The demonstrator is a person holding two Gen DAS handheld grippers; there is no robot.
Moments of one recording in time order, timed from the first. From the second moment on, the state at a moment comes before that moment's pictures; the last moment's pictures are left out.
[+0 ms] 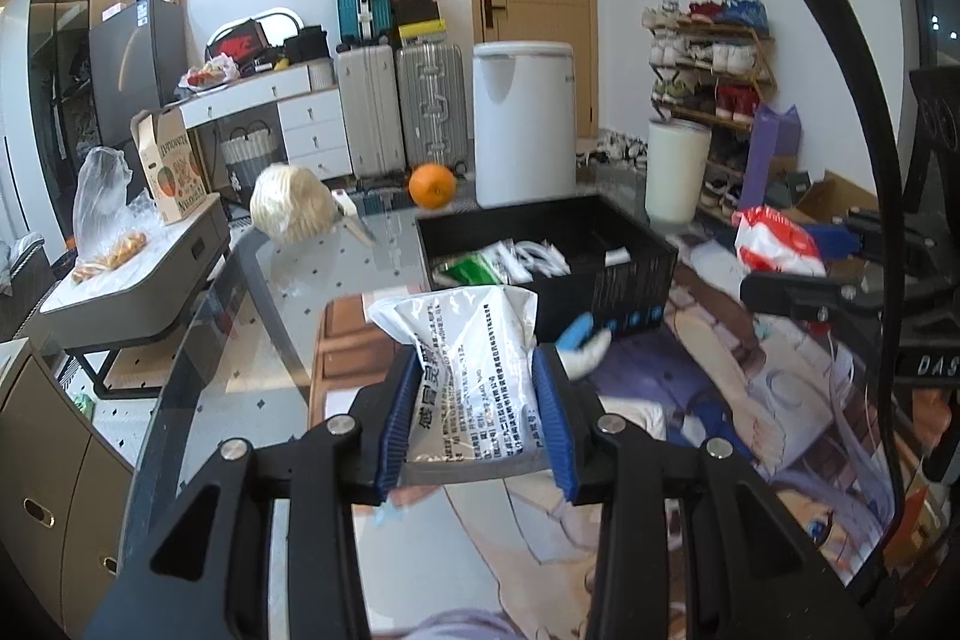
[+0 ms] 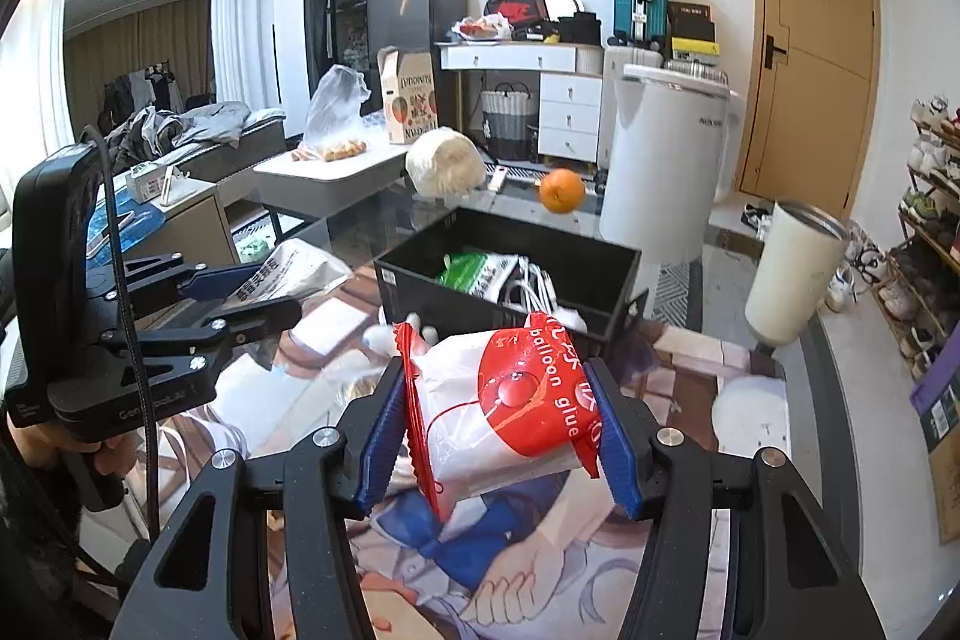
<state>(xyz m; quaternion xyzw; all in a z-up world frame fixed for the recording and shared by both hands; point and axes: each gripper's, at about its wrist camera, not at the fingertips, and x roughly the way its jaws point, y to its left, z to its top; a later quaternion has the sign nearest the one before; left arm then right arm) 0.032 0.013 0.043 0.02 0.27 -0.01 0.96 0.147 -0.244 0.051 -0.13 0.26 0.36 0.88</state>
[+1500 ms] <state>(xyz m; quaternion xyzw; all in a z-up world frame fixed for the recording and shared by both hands) 0.133 0.018 0.059 0.00 0.20 -0.04 0.98 0.258 -0.194 0.042 -0.13 0.26 0.36 0.89</state>
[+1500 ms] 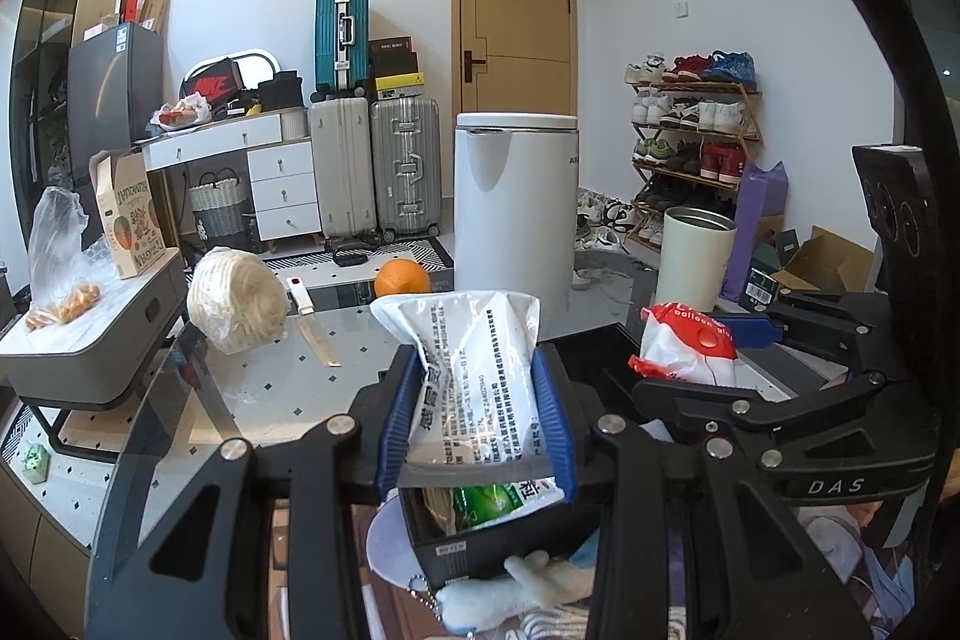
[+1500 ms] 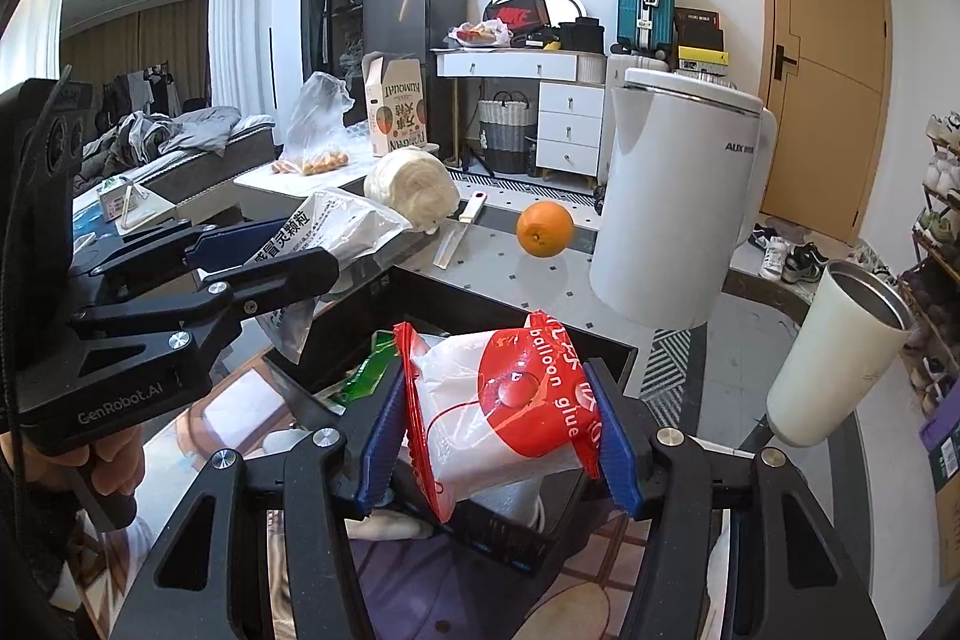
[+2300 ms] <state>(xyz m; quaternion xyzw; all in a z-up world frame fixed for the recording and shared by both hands) 0.166 0.017 0.042 0.00 0.21 -0.04 0.98 0.292 -0.175 0.017 -0.17 0.27 0.36 0.88</state>
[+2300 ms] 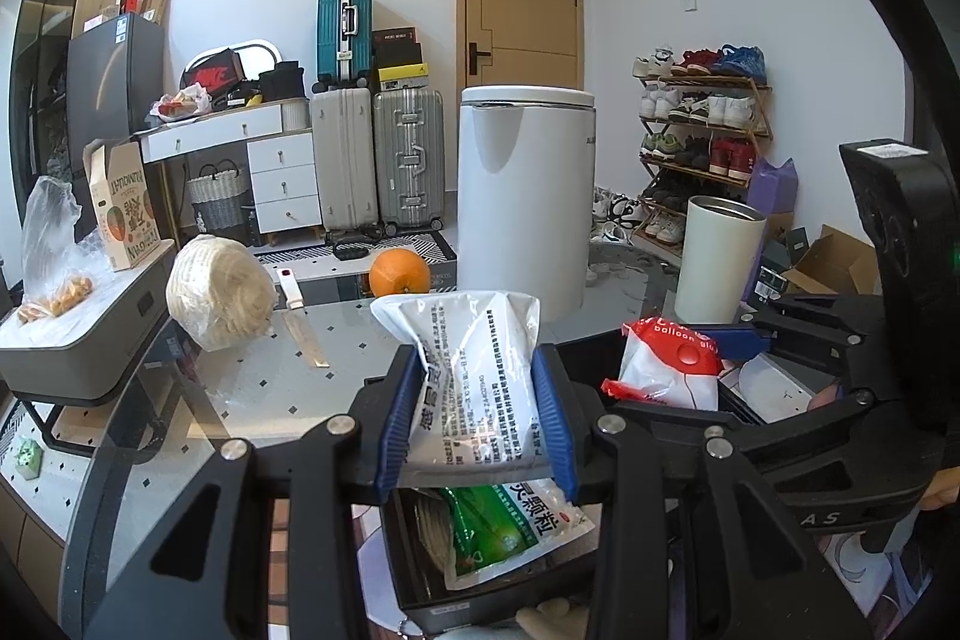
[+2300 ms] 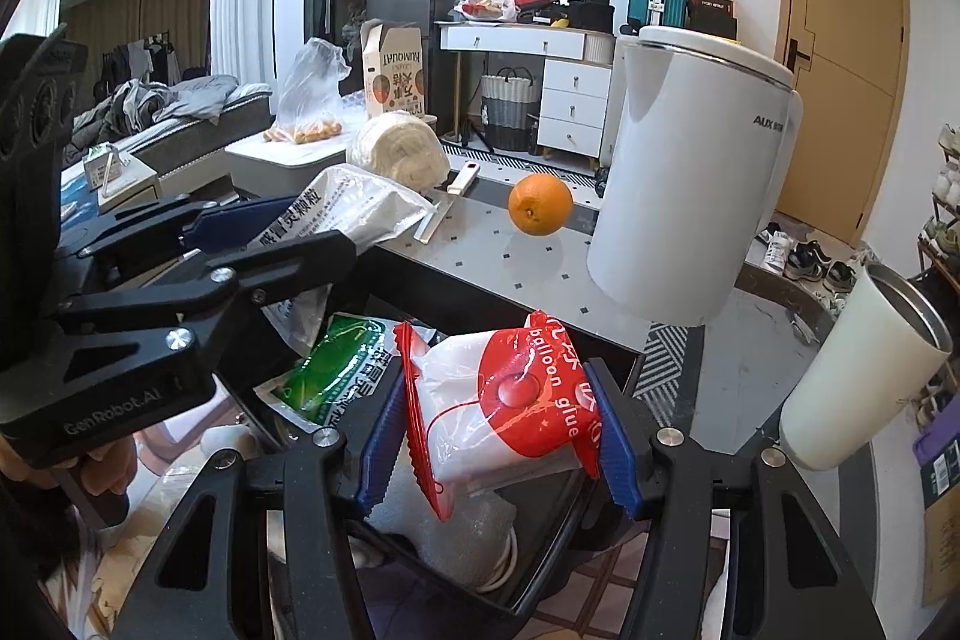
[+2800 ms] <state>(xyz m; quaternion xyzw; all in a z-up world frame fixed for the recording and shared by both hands) 0.167 0.021 0.040 -0.01 0.21 -0.04 0.98 0.297 -0.179 0.018 -0.19 0.27 0.34 0.88</state>
